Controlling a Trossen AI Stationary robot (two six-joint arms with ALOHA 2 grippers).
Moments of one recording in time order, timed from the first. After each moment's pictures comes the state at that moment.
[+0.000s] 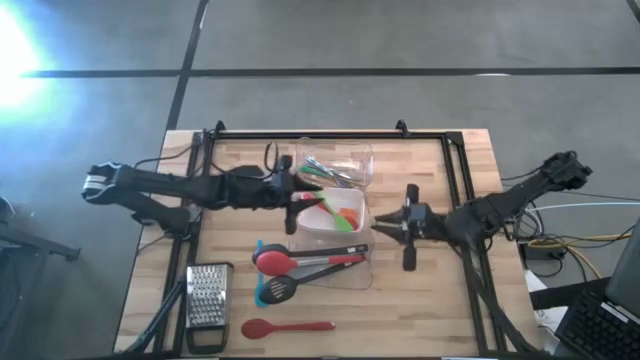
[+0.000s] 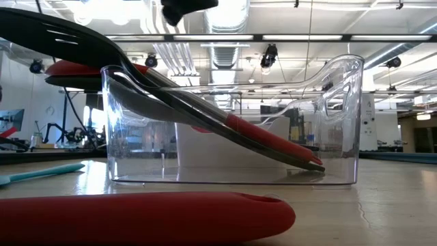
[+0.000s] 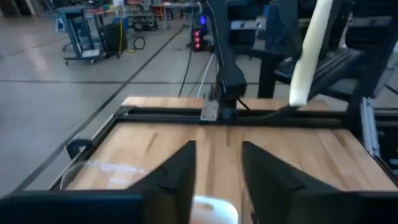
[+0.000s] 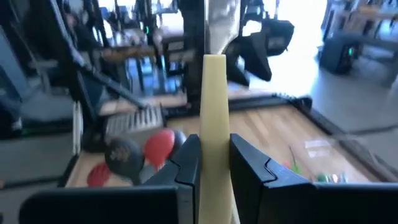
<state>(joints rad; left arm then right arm) -0.03 1.23 0.97 0.13 -0.15 0.01 0.48 1.06 0.89 -0.04 0.61 0.22</state>
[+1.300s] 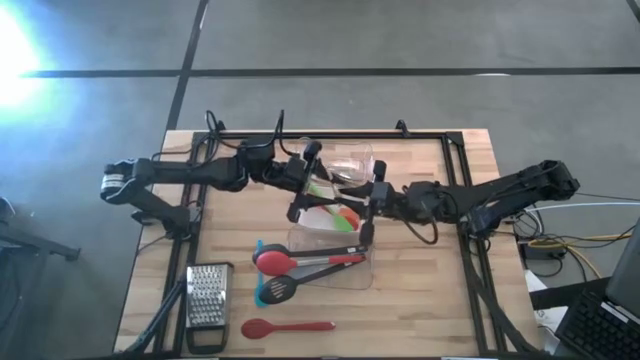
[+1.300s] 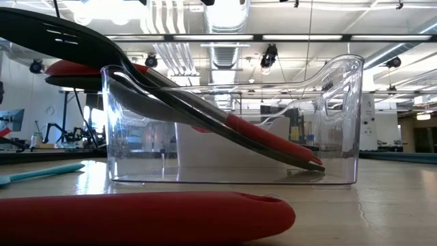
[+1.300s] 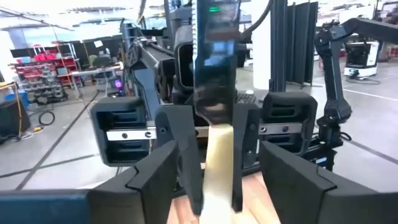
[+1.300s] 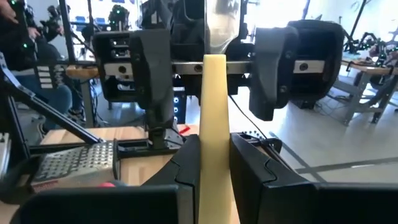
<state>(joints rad) 0.14 1.40 1.16 0.33 0.44 0.11 0.20 1.31 1.01 0.24 0.44 -0.02</state>
